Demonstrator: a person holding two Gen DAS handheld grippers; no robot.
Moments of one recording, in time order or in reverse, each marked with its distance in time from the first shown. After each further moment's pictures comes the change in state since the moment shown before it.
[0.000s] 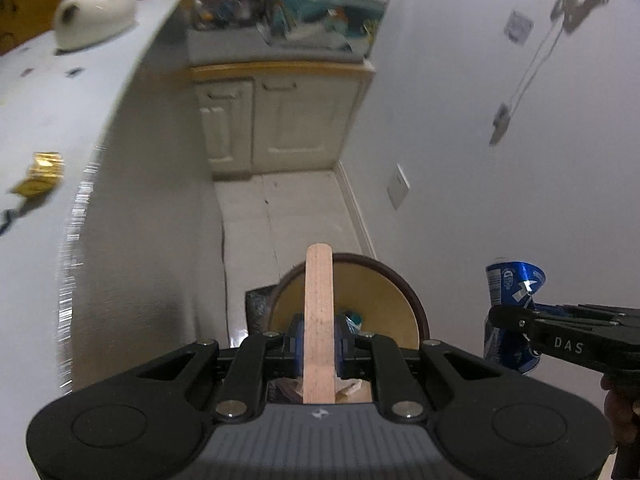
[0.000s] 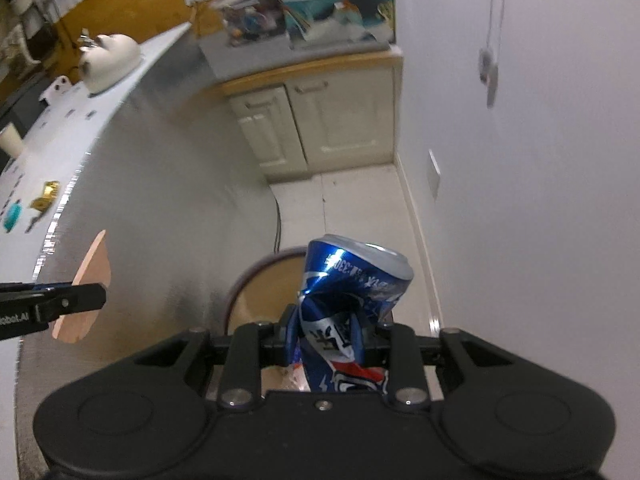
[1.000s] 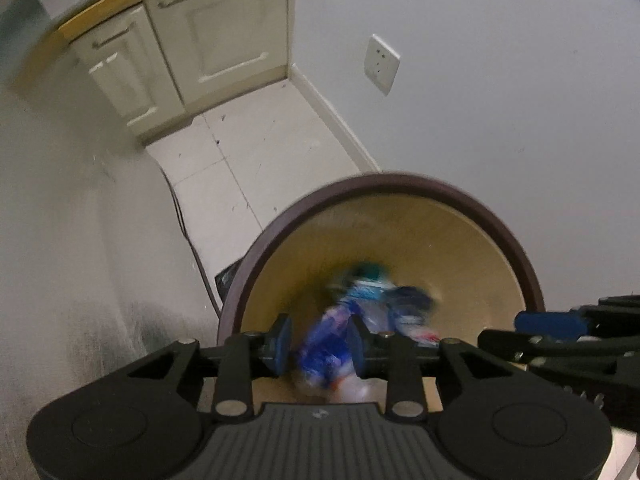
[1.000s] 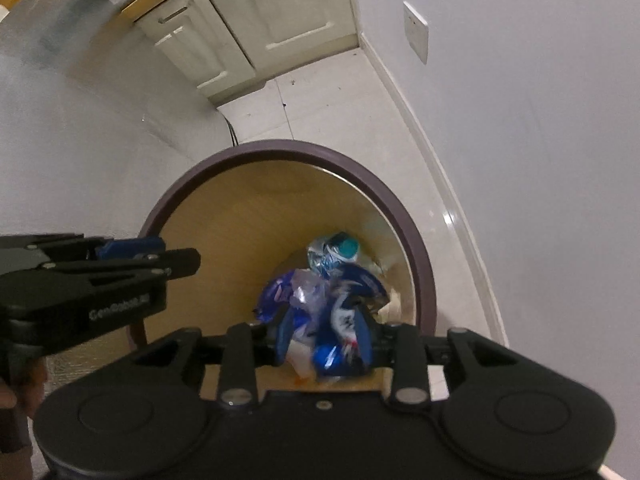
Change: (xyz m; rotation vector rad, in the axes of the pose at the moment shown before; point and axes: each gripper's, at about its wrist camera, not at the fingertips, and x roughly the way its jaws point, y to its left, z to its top) left arm 0.233 -0.005 0.011 0.300 0.255 -0.006; right arm 0.203 -0.030 -0.028 0.226 0.263 -0.023
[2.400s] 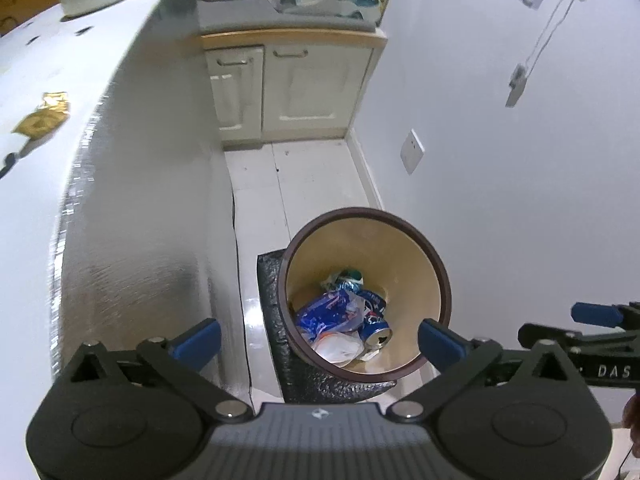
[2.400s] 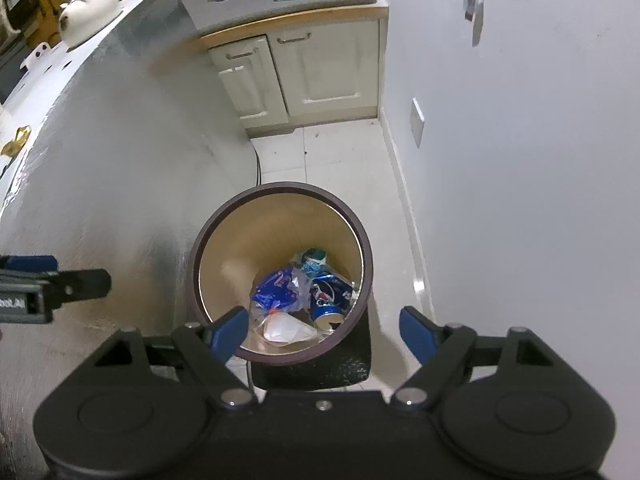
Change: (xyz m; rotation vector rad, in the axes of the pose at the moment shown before) left arm -0.213 -0.003 -0.103 -0.316 -0.192 0.026; right arm -0.183 0.005 -0.060 -0.244 -0.168 -0.045
